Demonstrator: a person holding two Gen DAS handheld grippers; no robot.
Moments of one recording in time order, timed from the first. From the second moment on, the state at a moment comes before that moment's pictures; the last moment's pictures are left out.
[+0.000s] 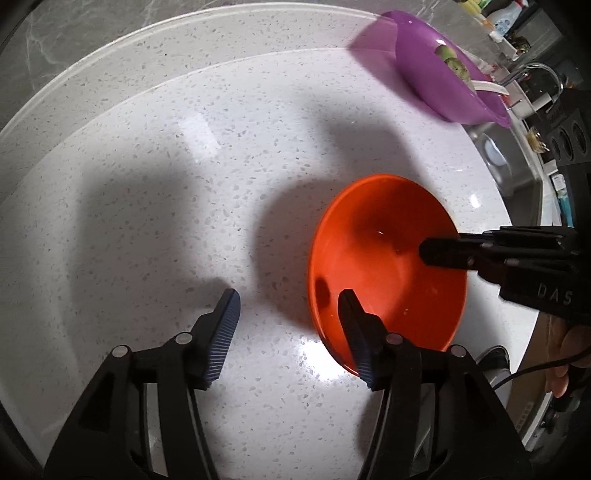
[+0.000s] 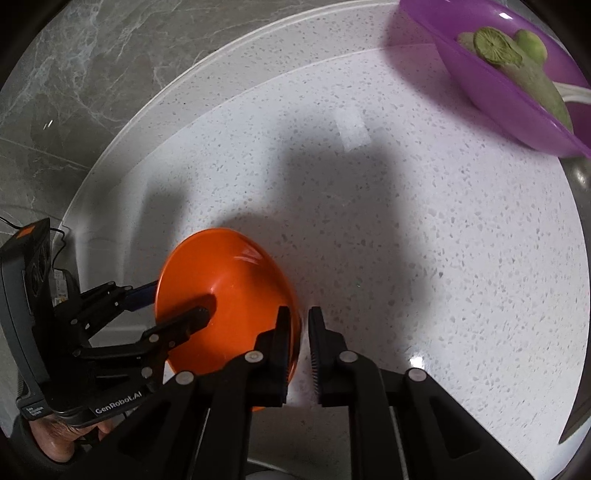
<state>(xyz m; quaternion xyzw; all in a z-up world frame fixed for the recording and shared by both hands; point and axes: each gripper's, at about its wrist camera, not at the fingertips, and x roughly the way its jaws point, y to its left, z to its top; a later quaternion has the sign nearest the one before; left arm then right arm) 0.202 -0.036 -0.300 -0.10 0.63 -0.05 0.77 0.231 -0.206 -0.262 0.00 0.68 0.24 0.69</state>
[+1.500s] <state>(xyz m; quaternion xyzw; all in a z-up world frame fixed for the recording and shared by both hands) 0.187 -0.072 -0.230 -0.13 0.61 -0.13 0.77 0.207 -0.246 -0.210 0.05 0.68 0.25 0.69</state>
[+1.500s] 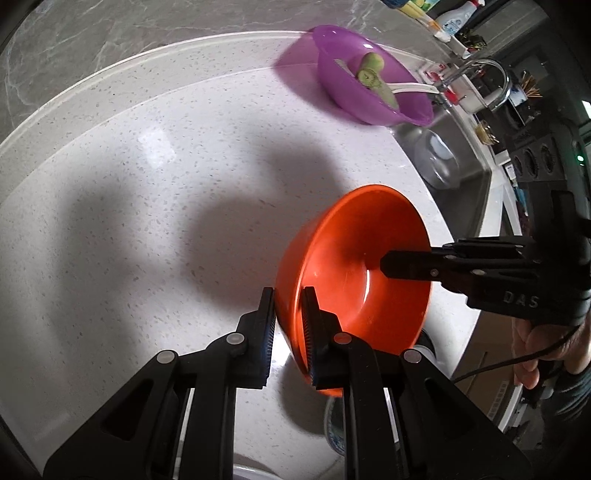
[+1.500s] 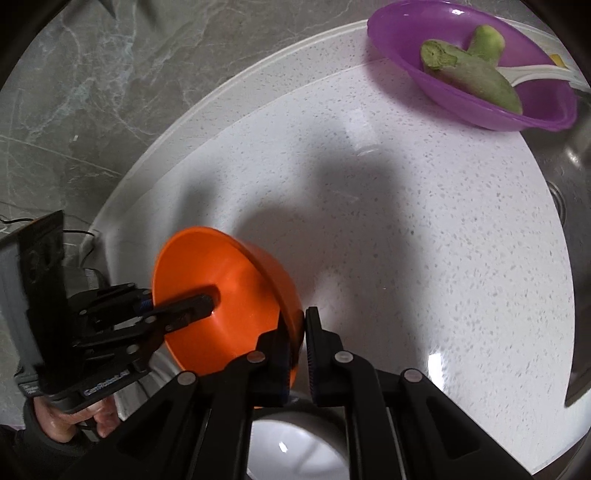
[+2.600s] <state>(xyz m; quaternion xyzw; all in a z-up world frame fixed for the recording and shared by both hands) 0.082 -0.118 -0.231 -0.13 0.64 -0.19 0.73 0.103 -0.300 -0.210 0.07 0.71 0.24 0.66</state>
